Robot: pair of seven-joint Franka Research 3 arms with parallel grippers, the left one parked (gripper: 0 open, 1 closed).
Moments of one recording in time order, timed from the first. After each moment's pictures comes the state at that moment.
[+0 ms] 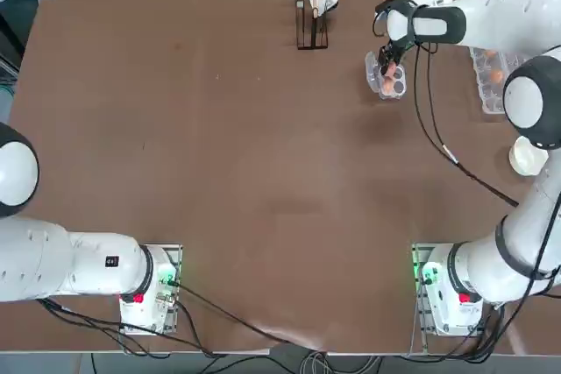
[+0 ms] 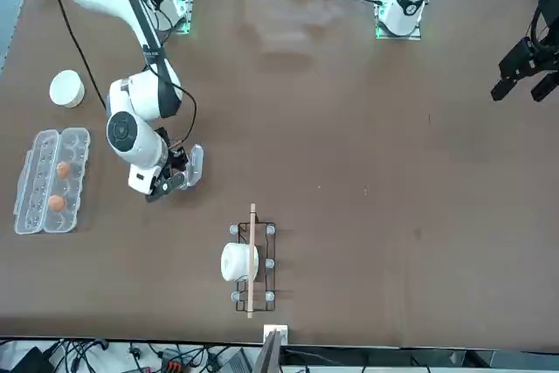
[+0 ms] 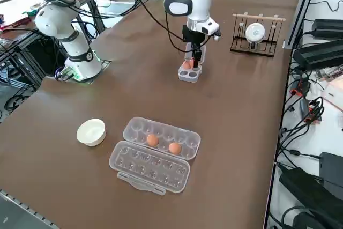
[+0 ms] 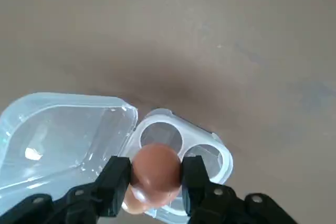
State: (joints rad) arm 0.24 0.45 0.02 -1.91 -0.04 2.28 -0.19
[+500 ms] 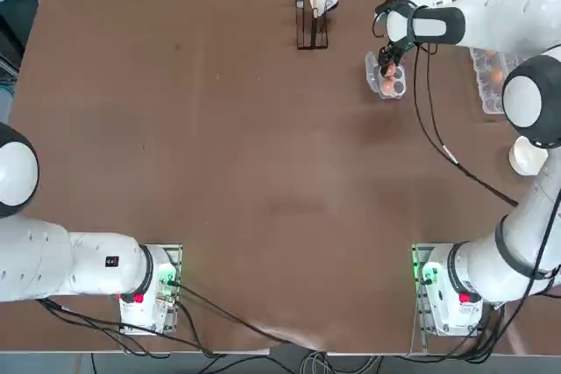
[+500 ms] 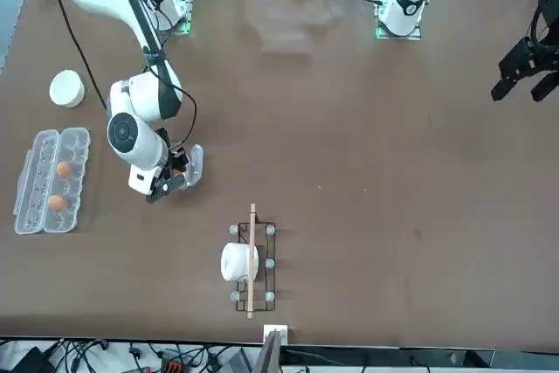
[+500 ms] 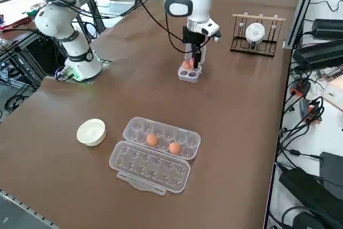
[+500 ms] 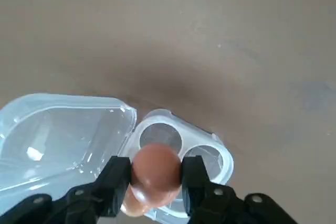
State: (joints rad) arm 0.24 0.46 0.02 -1.91 -0.04 2.28 -0.19
